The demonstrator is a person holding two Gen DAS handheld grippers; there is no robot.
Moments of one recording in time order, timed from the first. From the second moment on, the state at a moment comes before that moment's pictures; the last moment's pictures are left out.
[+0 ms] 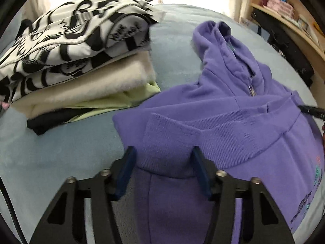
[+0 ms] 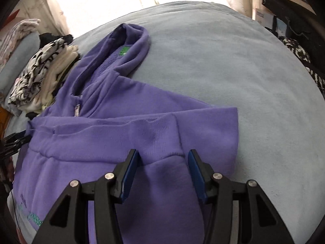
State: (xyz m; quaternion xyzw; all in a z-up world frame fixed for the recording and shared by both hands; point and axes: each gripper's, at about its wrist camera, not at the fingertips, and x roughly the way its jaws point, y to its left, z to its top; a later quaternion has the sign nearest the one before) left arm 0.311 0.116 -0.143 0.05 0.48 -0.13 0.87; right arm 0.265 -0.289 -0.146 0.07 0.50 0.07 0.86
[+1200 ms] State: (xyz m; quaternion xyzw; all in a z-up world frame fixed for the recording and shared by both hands) left arm 0.367 0.125 -0.165 -0.06 0.44 0.02 0.90; right arm 0.300 -0.309 -0.149 0.10 0.44 -0.06 0.89
